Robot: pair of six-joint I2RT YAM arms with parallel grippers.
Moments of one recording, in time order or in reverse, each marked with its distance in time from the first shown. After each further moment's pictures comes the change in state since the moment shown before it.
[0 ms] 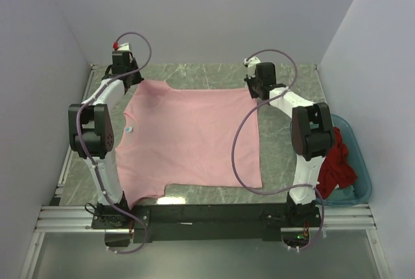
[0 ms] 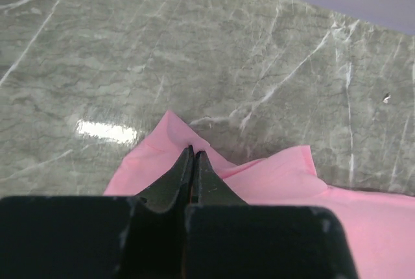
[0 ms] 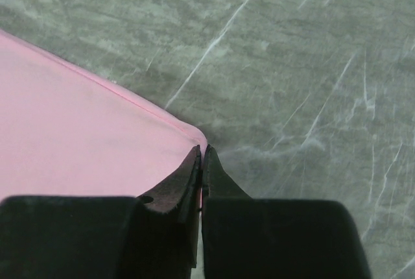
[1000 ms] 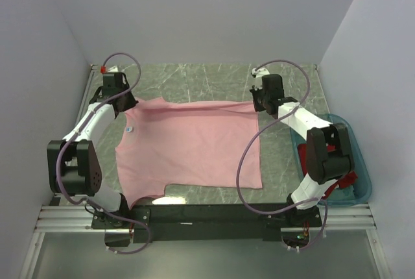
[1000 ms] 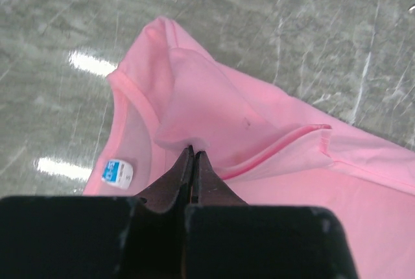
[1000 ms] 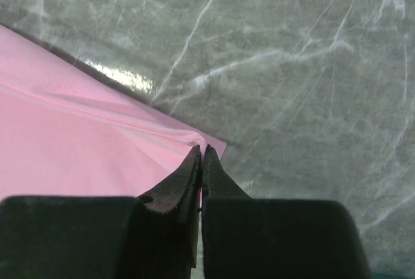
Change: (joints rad) left arm 0.004 -0.452 -0.422 -0.175 -0.040 -0.155; right arm 0.022 -0.310 -0.301 -0.045 0.001 0.149
